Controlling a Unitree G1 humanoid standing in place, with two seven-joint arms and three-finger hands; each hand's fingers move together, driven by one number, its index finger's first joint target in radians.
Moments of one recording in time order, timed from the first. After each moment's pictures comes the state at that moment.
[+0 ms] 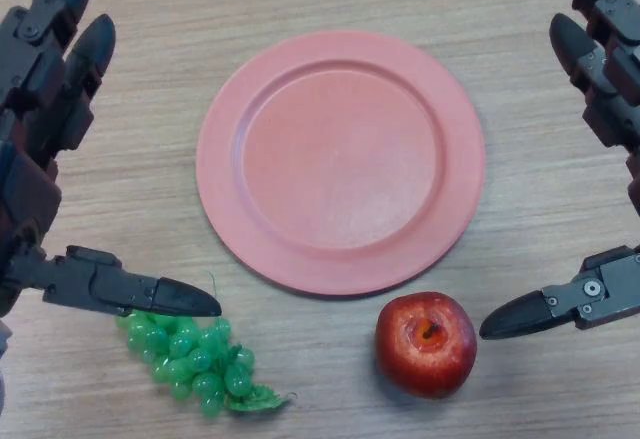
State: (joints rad) left arm 0.00 0.27 0.26 -0.79 -0.21 0.33 -0.23; right arm -0.05 -0.24 -0.07 -0.93 0.04 0.52 0.22
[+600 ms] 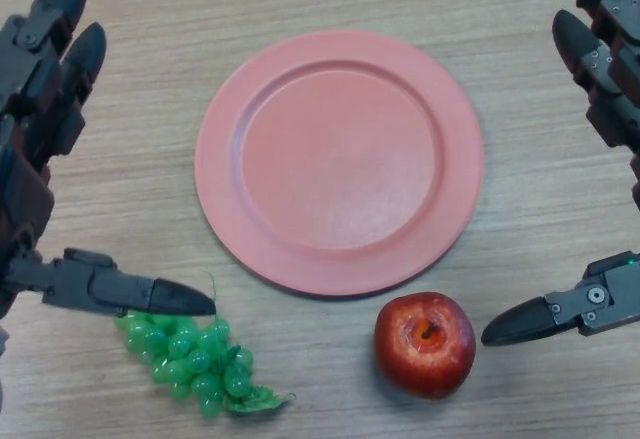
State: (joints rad) left arm 0.04 0.26 0.25 -0.74 -0.14 0.21 -0.25; right arm -0.04 -0.24 -0.07 -0.95 0.04 0.52 0.22
